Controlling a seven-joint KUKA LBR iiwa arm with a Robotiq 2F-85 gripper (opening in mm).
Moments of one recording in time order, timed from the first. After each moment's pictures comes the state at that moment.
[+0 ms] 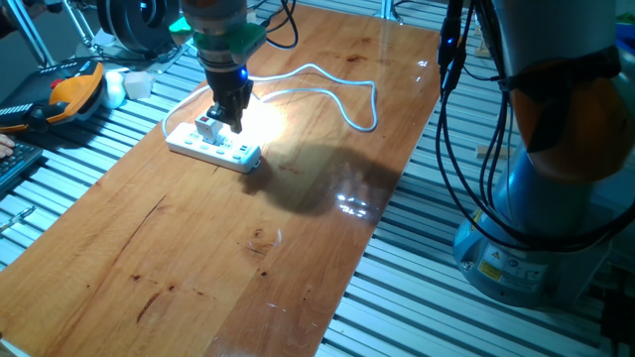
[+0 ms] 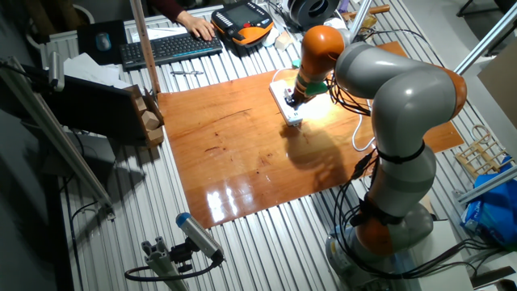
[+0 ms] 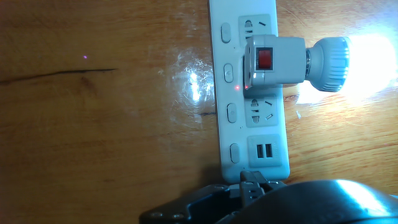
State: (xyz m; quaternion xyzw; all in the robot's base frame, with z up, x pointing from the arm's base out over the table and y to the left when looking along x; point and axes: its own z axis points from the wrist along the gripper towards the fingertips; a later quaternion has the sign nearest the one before) arm 0.571 0.025 0.131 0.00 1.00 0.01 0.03
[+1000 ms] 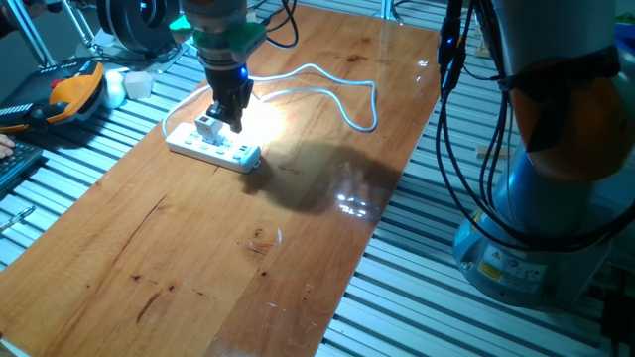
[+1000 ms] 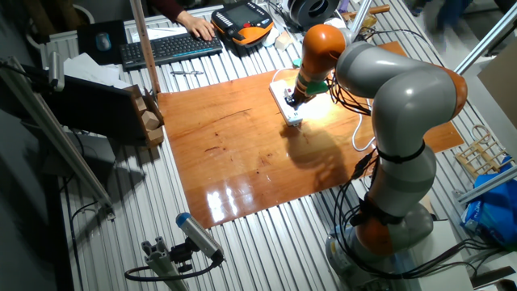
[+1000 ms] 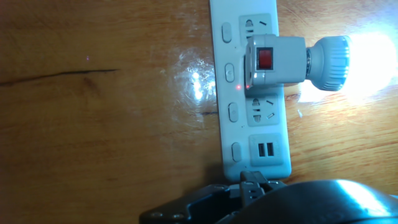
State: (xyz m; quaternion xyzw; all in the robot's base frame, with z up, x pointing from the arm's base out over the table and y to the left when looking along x) arm 0.570 0.026 0.134 0.00 1.00 0.01 0.03
